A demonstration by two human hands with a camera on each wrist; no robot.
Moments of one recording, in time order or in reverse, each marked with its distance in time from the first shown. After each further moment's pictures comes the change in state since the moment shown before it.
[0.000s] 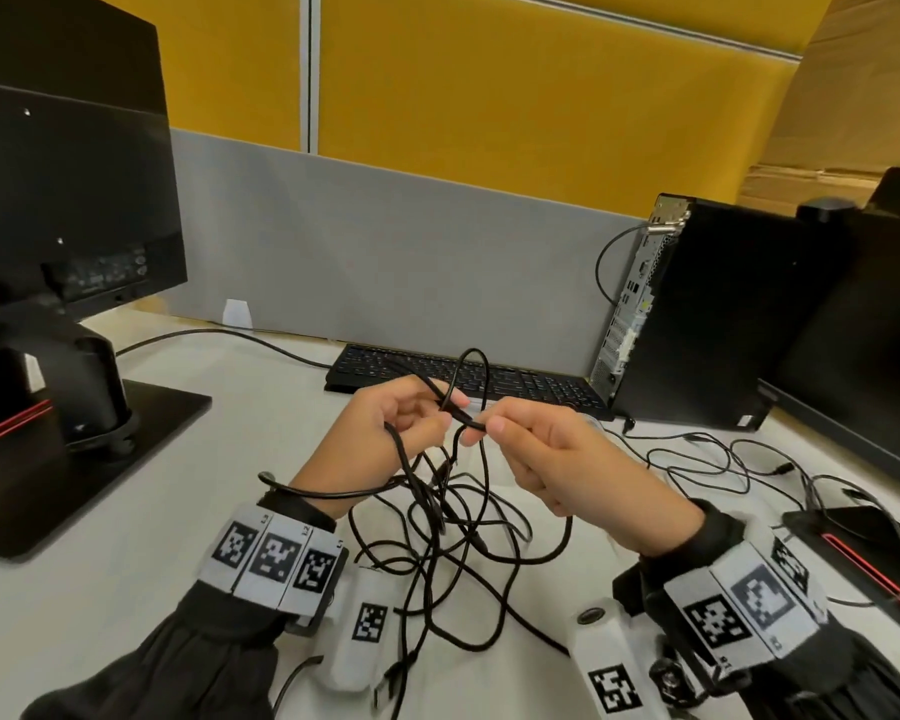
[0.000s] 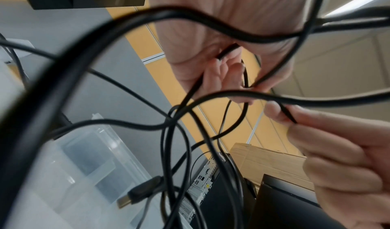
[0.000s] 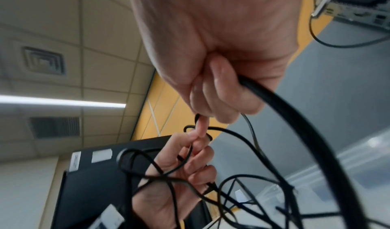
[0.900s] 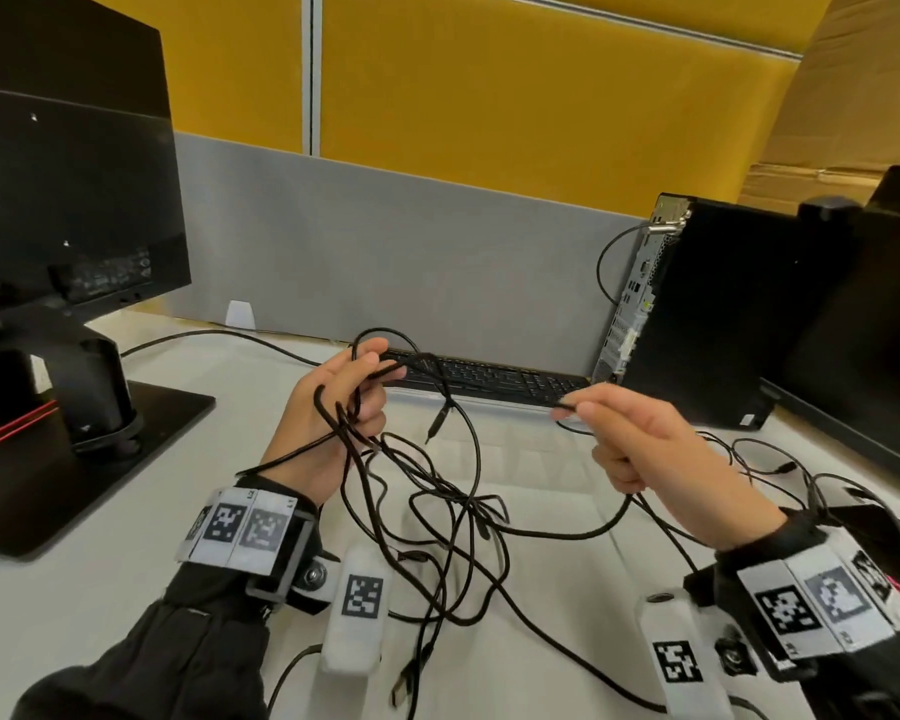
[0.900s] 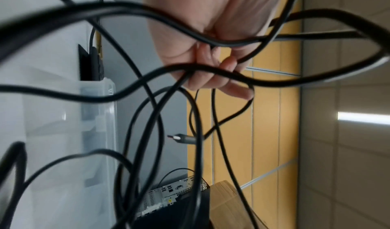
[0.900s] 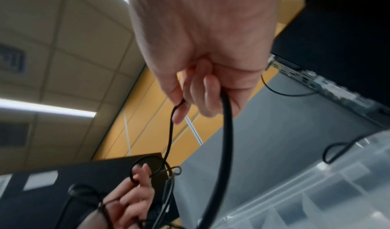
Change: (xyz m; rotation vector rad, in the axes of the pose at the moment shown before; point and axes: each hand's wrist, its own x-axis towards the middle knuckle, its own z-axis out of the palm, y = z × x) left_hand 0.009 0.002 -0.022 -0.721 0.261 -0.260; right_hand -0.015 0.036 -0.046 0.124 0.186 -0.013
